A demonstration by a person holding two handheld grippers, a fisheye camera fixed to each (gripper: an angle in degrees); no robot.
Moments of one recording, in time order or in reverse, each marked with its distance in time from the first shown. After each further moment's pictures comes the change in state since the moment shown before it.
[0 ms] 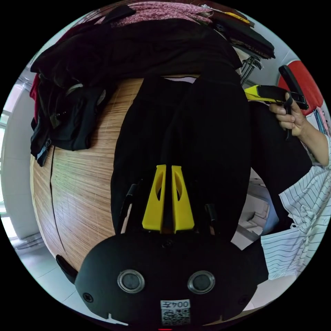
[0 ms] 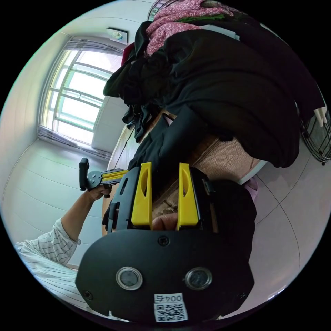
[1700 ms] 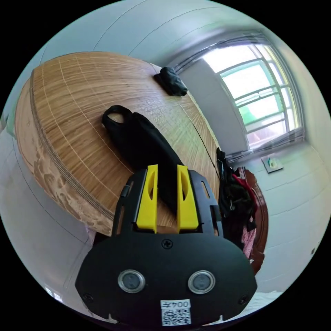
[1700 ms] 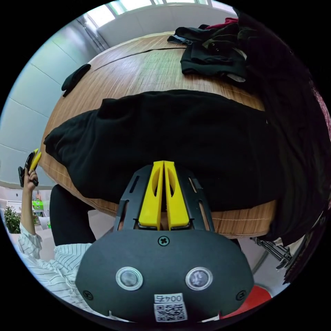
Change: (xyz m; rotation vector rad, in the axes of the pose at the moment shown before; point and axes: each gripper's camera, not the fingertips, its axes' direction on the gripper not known) left arm -0.065 0.744 -0.384 -0.278 0.402 -2.283; right arm -0.389 0.009 0.445 -0.609 0.512 -0.684
